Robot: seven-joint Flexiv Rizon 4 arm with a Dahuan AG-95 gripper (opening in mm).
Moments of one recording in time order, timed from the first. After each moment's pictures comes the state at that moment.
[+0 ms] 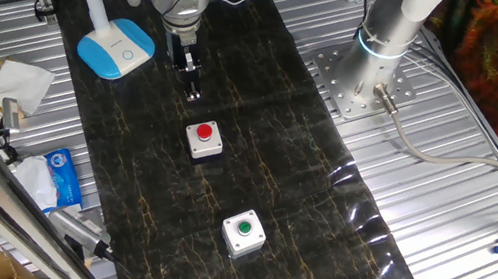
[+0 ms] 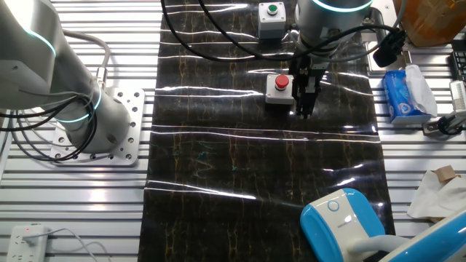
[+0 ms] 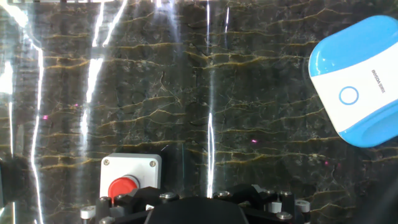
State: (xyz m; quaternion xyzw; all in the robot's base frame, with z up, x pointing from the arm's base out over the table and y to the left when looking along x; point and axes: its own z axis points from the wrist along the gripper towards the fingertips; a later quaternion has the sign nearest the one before) arm 0.500 0.000 0.170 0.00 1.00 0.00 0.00
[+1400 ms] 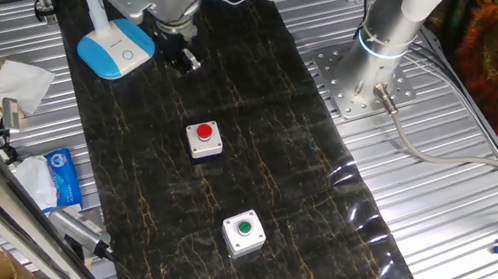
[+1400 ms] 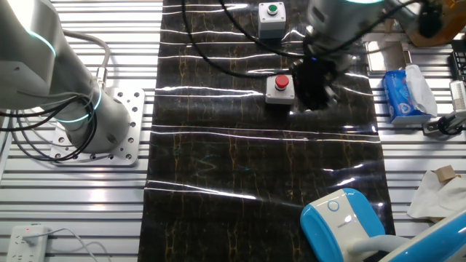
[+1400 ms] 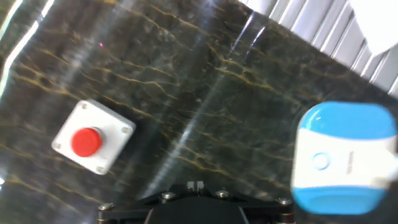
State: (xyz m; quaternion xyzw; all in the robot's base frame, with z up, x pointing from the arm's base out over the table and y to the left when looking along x) arm 0.521 -0.045 0.178 -0.27 0.96 -0.06 -0.04
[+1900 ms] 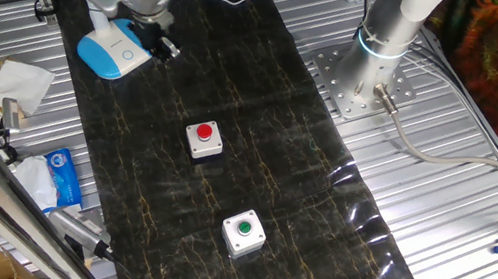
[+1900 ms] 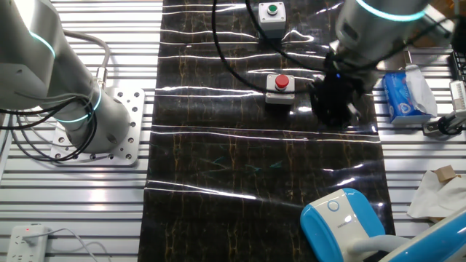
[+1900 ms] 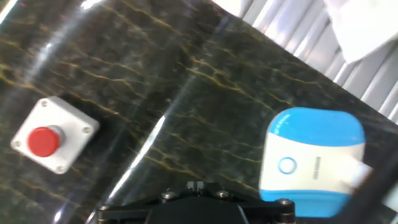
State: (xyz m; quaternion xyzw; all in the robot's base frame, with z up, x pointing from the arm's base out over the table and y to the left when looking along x) arm 0.542 -0.083 0.177 -0.25 0.97 -0.07 -0.05
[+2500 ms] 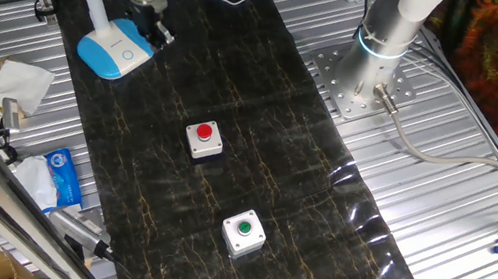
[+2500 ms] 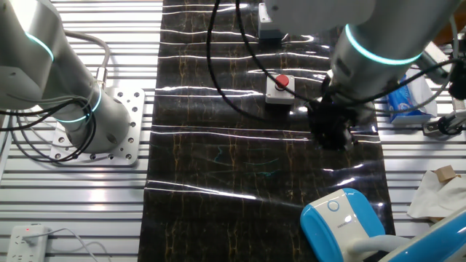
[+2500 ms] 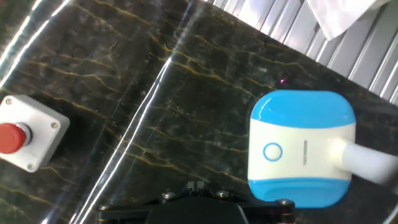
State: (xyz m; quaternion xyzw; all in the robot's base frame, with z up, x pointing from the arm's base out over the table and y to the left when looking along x) arm 0.537 -0.117 0.164 -0.25 0.97 -0.04 -0.03
